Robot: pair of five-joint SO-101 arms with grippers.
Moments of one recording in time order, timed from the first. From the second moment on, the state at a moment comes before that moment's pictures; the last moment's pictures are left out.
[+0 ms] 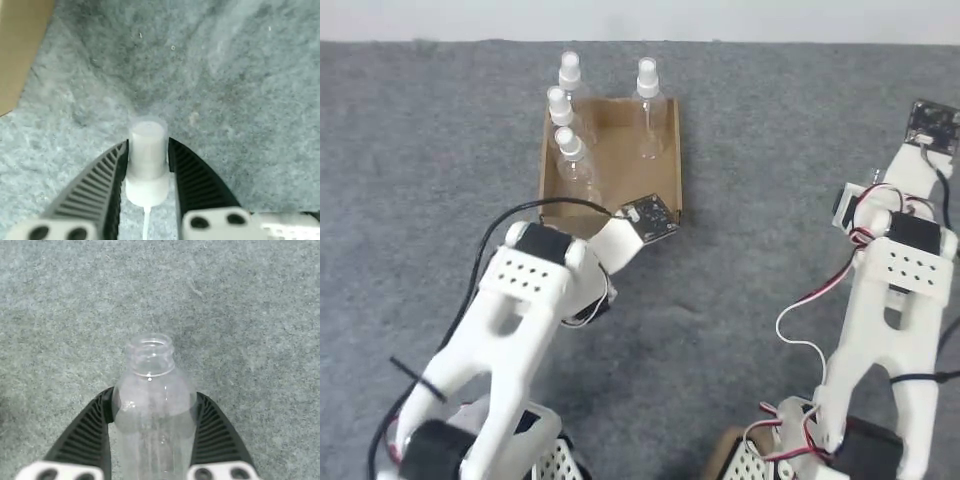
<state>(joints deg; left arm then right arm) 14.1 -24.0 42.1 80.6 -30.6 16.4 -22.2 29.5 53.0 -0.9</state>
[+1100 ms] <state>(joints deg) 14.1 -66.0 55.5 77.0 -12.9 6.6 -43.9 39.0 56.4 -0.9</state>
